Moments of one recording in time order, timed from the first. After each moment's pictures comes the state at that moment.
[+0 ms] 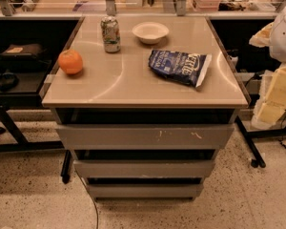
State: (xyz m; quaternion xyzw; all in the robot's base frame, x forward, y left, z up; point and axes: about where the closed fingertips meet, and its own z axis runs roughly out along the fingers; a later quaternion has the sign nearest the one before) arm 0.438 -0.217 0.976 -0.60 0.78 -0.03 0.16
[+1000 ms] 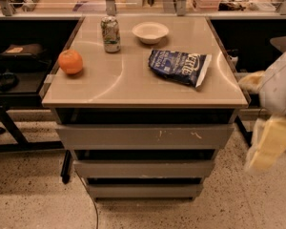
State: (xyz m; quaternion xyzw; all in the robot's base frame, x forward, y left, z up) arm 0.397 -0.203 0.913 -0.62 0.77 0.02 0.16
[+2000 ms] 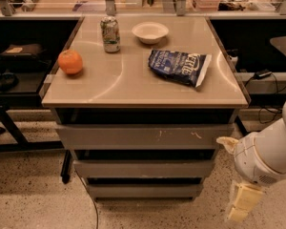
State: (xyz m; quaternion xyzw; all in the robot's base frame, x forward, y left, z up) arm 0.357 -0.200 0.751 -0.63 0.75 0.08 0.15
